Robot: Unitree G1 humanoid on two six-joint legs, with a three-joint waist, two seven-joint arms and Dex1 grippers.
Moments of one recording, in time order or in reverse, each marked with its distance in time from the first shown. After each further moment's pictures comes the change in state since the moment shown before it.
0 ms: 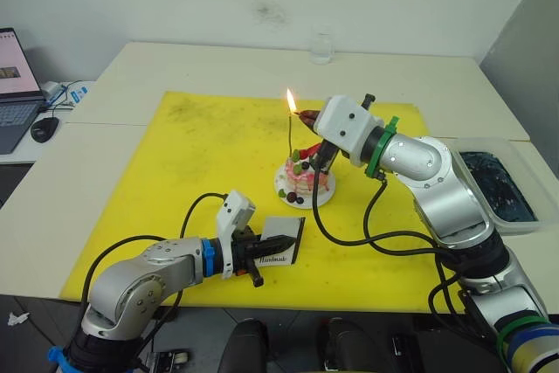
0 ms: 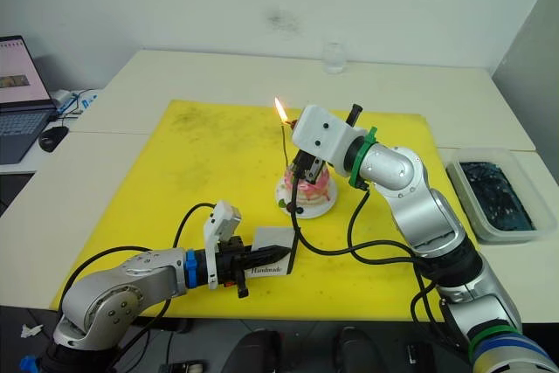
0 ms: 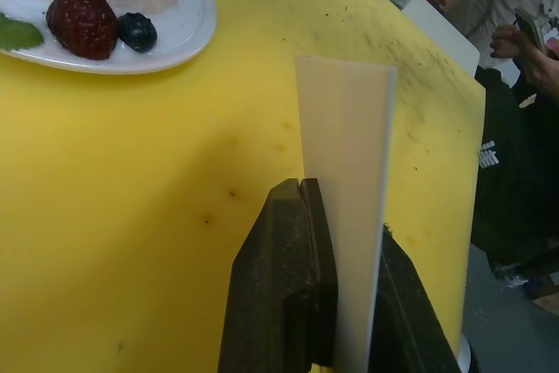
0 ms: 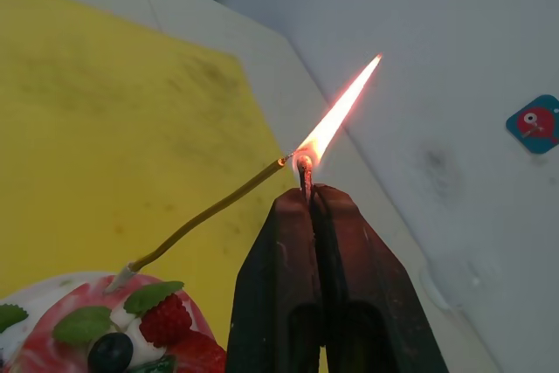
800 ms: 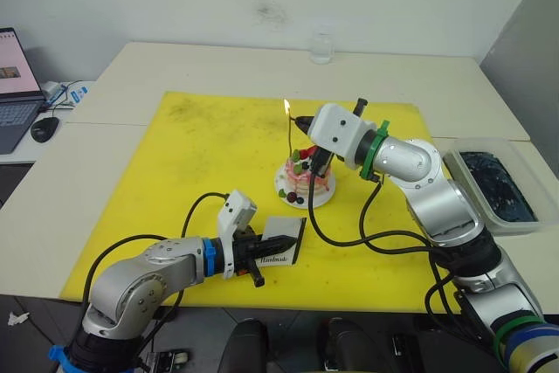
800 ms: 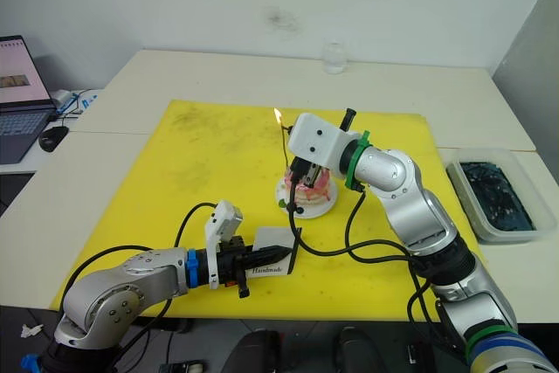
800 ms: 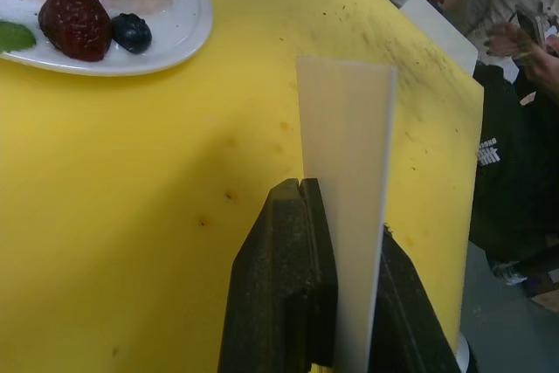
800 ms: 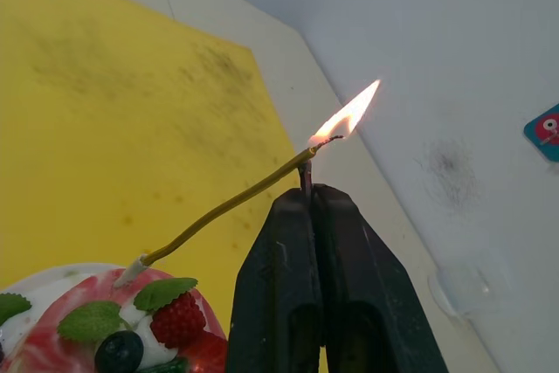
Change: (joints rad) left arm -0.005 -0.003 -0.004 -0.002 -0.002 0.008 0.004; right arm 0.000 0.023 0.021 0.064 -0.048 -0.067 0.021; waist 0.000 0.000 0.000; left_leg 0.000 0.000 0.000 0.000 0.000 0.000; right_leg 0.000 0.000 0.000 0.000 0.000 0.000
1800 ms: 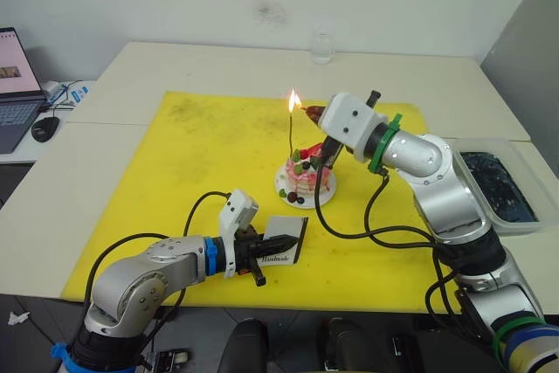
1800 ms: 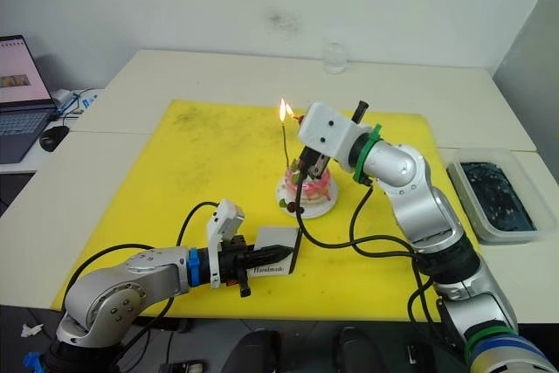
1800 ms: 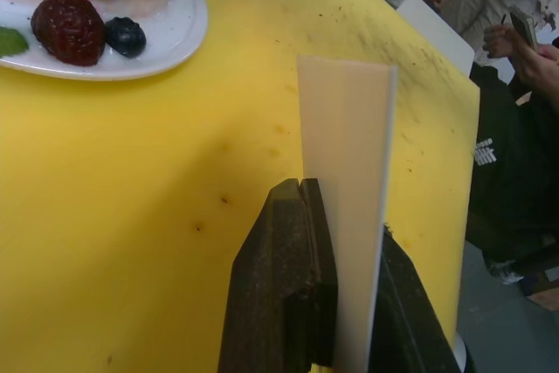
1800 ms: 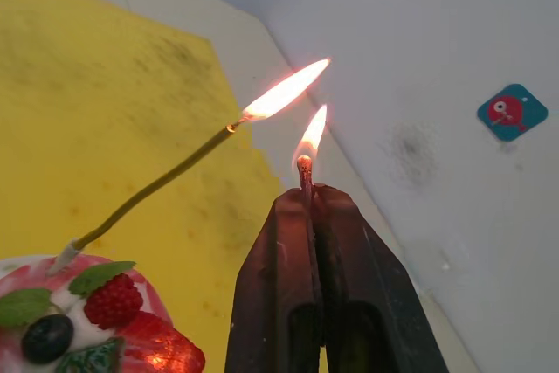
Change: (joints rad) left arm -0.012 -0.008 -0.002 0.000 0.000 0.013 -0.001; right arm 0.004 -0.004 -0.086 -0.008 -0.020 0.016 -0.006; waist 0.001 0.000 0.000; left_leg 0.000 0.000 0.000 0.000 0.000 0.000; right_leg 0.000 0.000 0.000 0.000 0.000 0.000
